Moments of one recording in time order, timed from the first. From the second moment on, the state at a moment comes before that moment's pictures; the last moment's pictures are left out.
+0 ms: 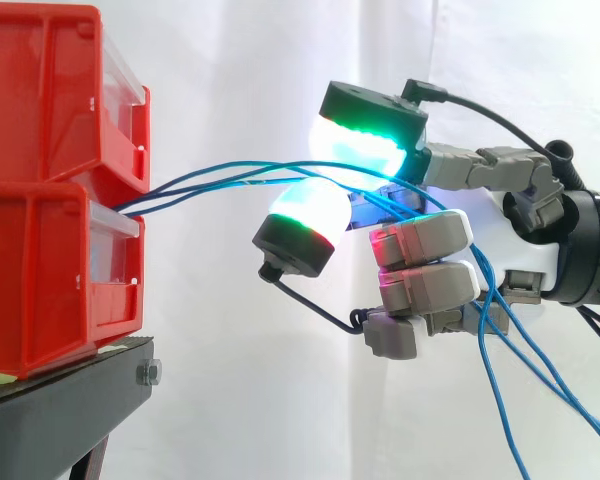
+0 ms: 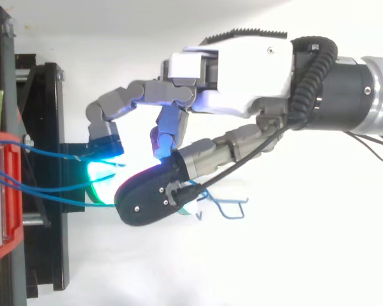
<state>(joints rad) 0.07 -2.27 -1.24 -2.66 -1.52 -0.08</state>
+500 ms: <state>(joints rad) 0.07 -2.27 -1.24 -2.66 -1.52 -0.08</state>
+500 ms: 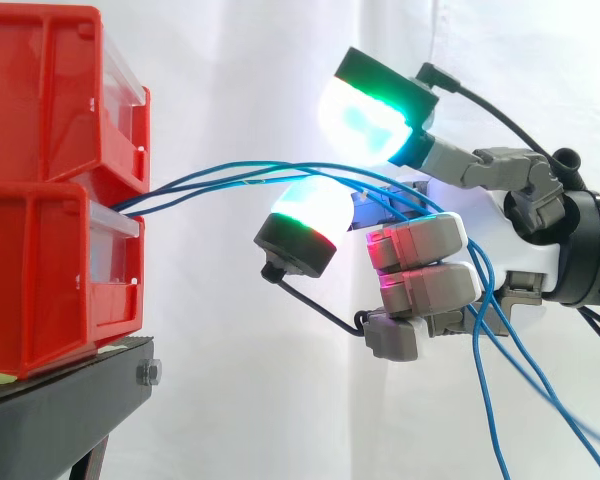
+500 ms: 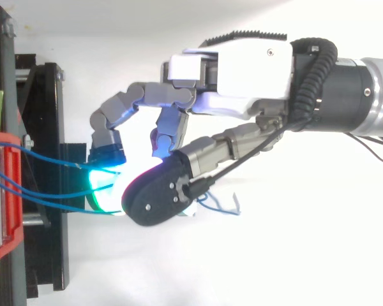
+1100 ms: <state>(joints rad) 0.07 -2.27 -1.24 -2.66 -1.52 -0.08</state>
